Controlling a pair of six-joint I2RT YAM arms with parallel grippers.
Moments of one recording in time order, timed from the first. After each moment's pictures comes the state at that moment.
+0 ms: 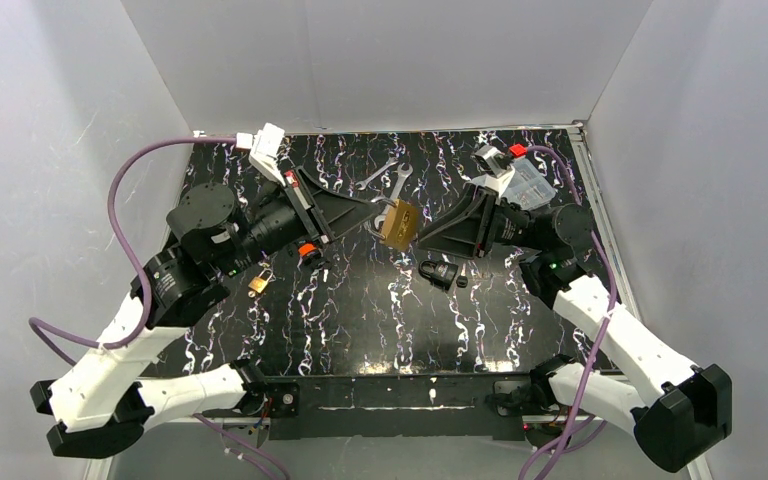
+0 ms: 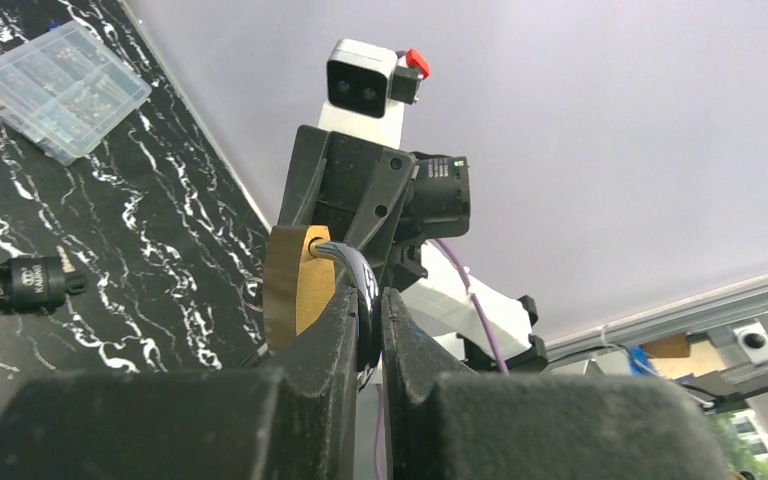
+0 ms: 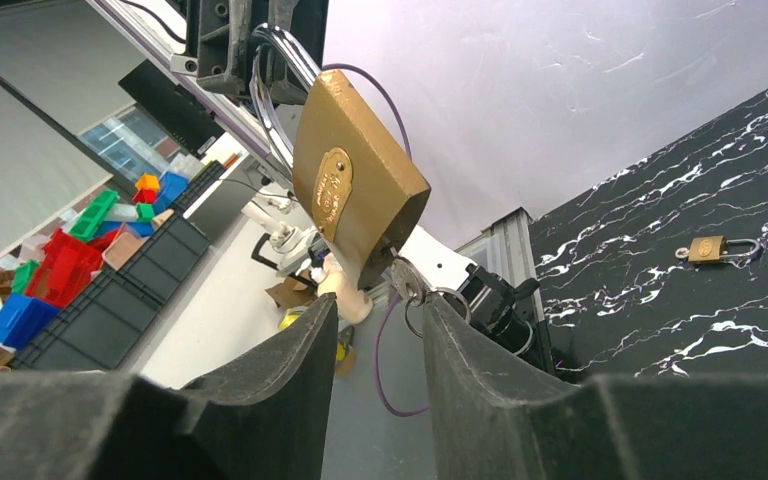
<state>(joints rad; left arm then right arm) -0.92 0.97 1.48 -0.50 0.05 -0.89 0.53 1.01 0.80 0.73 -0.98 1.20</state>
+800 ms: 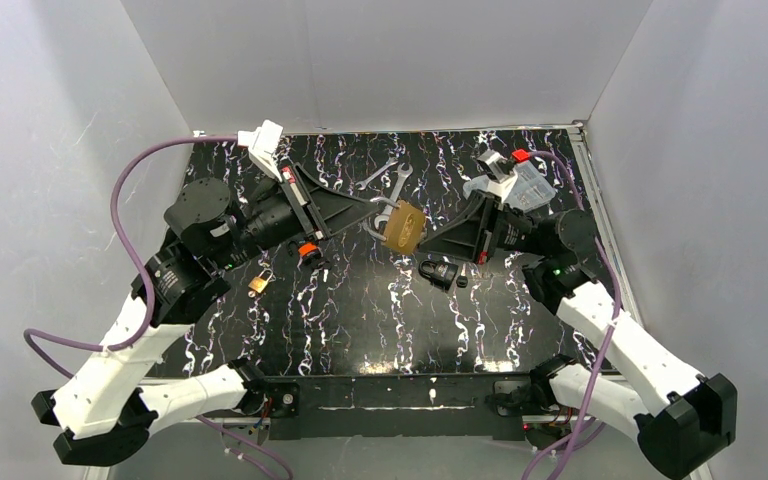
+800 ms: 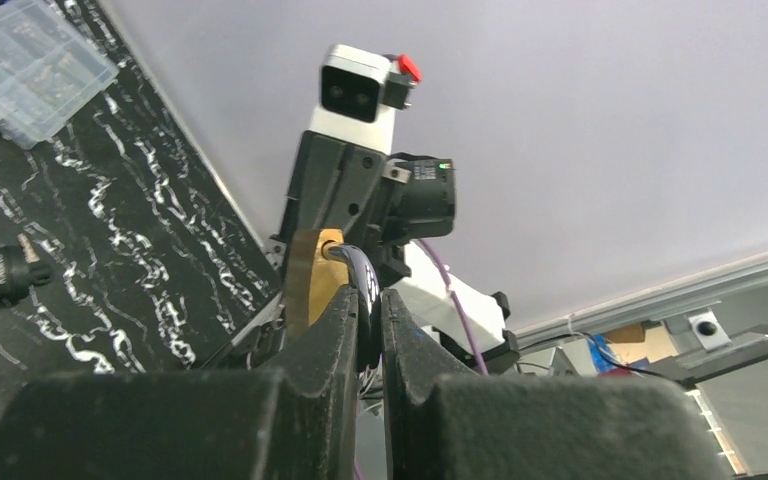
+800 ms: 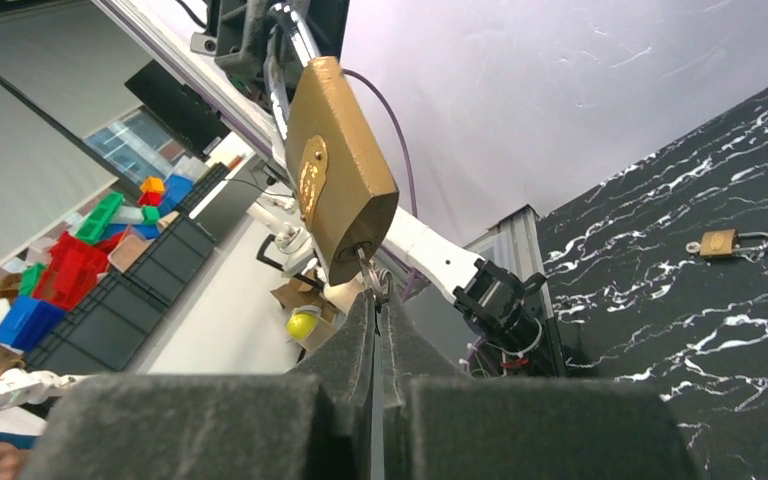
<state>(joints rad) -0.82 0.97 1.45 -0.44 0.20 -0.98 0.53 0.99 0.79 0.73 -0.98 1.22</state>
